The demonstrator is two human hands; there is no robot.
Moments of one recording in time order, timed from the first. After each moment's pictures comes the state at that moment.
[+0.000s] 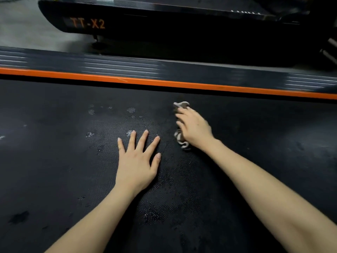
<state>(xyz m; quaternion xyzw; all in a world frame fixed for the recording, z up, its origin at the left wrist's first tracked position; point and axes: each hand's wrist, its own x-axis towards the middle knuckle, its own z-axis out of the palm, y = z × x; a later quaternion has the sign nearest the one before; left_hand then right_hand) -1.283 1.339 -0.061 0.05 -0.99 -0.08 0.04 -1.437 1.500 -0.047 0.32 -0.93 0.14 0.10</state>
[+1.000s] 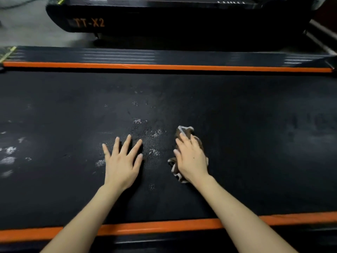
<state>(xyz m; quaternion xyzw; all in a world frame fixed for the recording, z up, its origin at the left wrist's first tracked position) -1.129 1.332 -0.045 0.07 -0.99 -0.09 0.01 -1.189 1.540 -0.022 0.19 -0.97 0.14 -0.01</state>
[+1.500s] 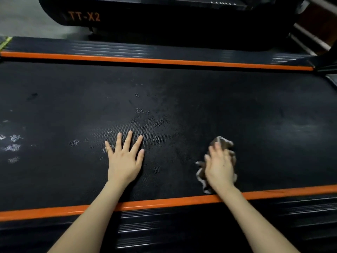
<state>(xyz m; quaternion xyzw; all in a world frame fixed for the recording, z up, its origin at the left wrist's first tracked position) -1.101 1.331 -0.057 0.08 -0.99 -0.08 0.01 -1.129 1.599 -0.019 0.00 -1.00 0.09 -0.01</state>
